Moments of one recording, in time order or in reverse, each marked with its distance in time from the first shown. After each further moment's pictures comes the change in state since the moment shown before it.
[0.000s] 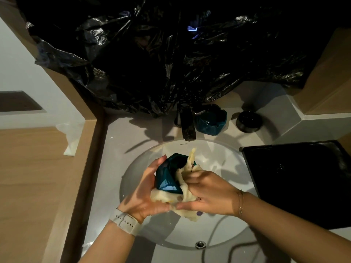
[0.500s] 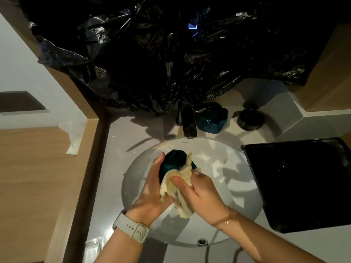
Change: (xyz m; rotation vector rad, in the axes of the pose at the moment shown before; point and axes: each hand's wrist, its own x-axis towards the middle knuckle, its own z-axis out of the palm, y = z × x) left_hand -0.006 -0.011 0.034 -0.076 0.150 0.123; right_hand 0.008 -0.040 0.025 0.643 0.474 0.484
